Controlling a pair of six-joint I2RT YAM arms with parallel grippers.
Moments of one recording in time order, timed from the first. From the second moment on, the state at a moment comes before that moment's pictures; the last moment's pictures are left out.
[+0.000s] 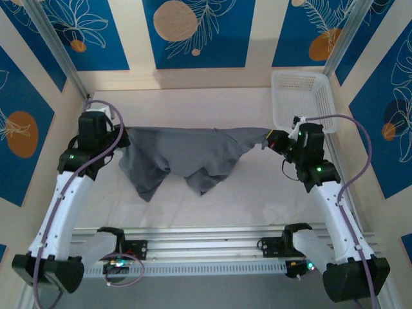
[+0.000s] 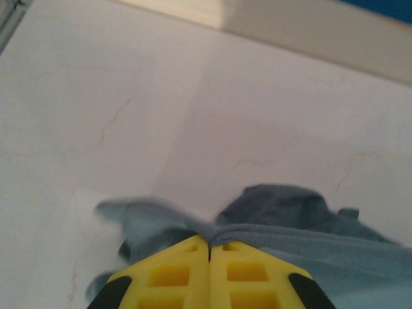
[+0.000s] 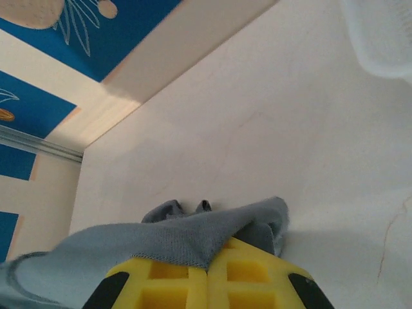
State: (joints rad) left arm -0.15 1.04 1.20 -0.81 -0.03 -0.33; right arm 0.10 0.90 0.98 -0.52 -0.24 0.68
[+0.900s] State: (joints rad) left arm -0.14 0.94 1.01 -0.82 0.12 -0.42; right arm 0.49 1.67 1.88 -0.72 -0.40 0.30
